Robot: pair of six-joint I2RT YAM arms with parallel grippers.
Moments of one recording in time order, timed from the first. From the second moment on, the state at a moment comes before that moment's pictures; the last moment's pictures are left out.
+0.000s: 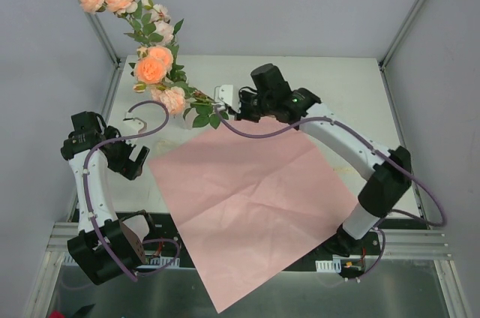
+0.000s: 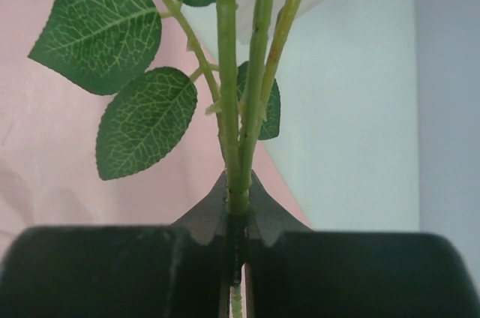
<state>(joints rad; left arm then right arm) 0.45 1.04 0.96 -1.13 0.38 0.90 0.79 1.72 1.61 -0.59 -0.34 -0.81</state>
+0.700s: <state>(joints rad) 0.45 1.06 0.96 -1.05 0.39 0.79 0.73 1.55 1.90 -0.06 -0.44 -0.27</state>
